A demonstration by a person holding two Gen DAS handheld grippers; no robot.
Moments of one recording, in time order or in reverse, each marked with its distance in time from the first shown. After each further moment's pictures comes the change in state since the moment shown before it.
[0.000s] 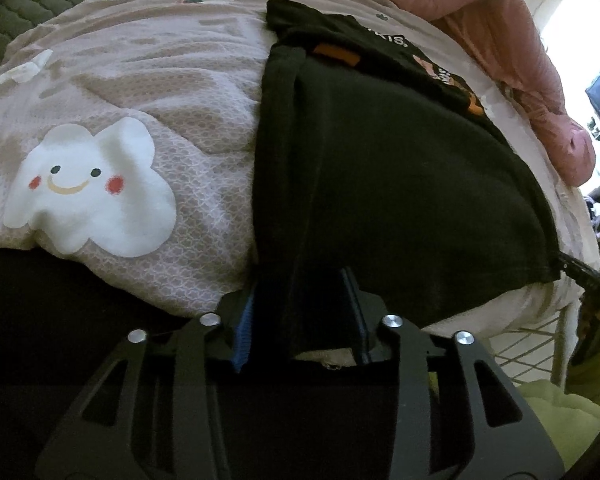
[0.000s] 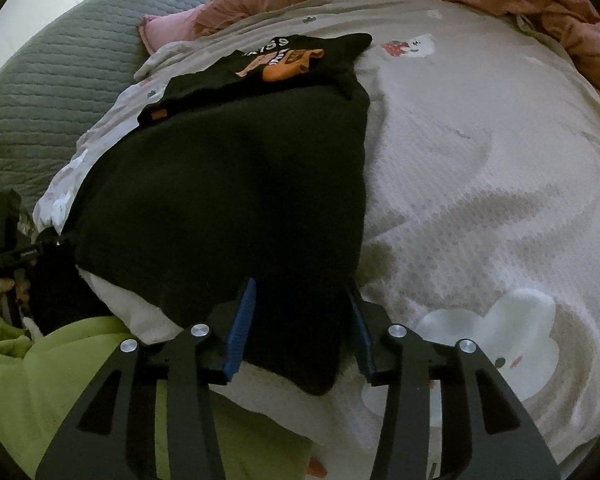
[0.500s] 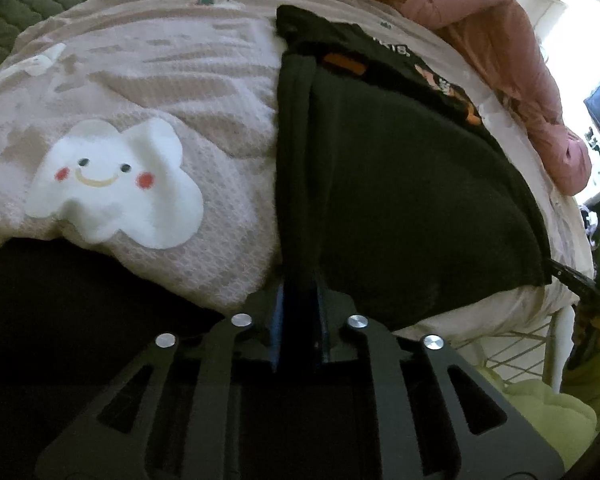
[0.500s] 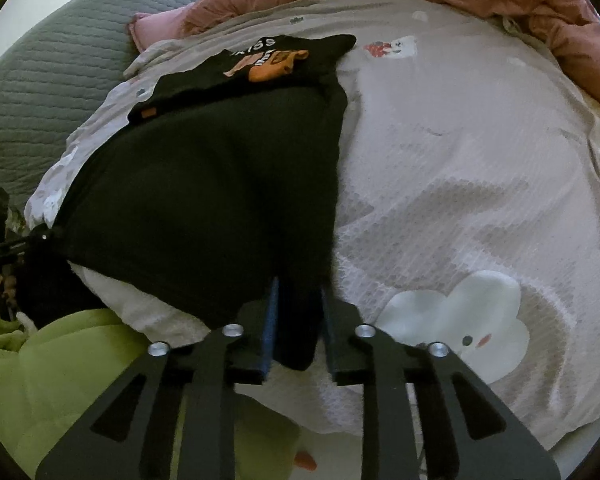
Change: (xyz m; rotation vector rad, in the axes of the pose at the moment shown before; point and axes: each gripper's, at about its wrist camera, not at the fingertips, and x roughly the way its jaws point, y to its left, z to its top) left arm -0.011 0.009 0.000 -0.029 -0.003 -0.034; right arm -0.012 -0.007 -0.008 0.022 0.025 -0.021
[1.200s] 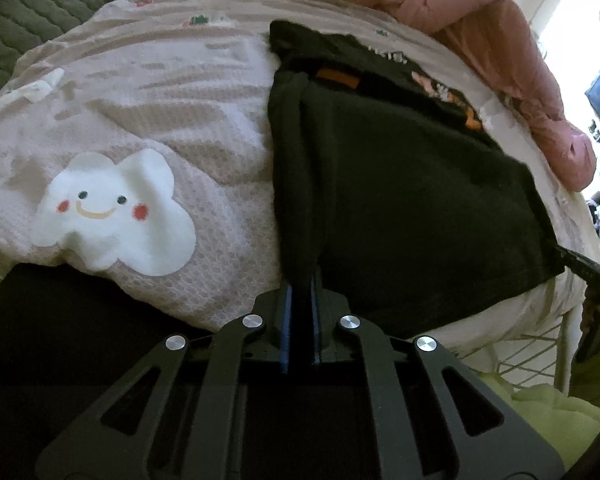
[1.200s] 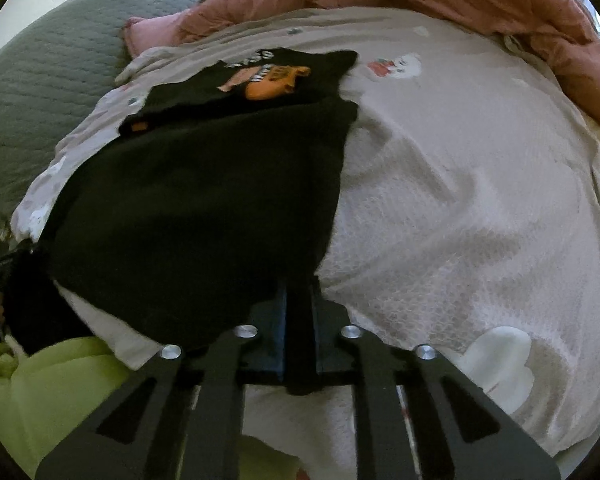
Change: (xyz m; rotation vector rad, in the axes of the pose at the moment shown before) left arm -0.010 -0.009 0.006 0.036 -0.060 0.034; right arm 0.005 0.014 0.024 -0.032 -0.056 -0.061
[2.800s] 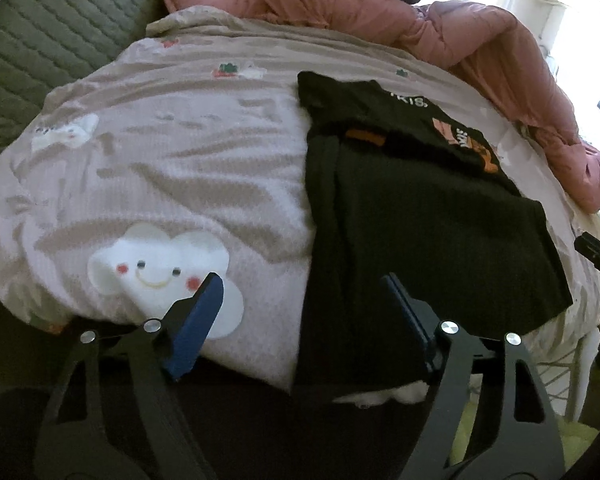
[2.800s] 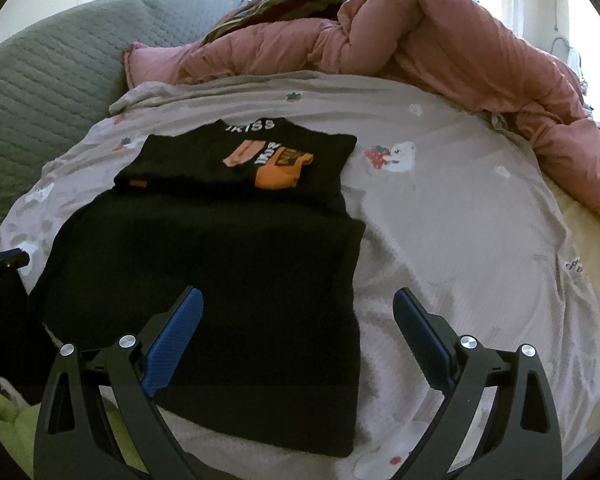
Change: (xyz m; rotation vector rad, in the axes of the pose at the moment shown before) left arm -0.024 0.013 0.027 0.007 -0.097 0.095; right arm -0.016 0.035 0.051 -0.061 -0.147 -0.133
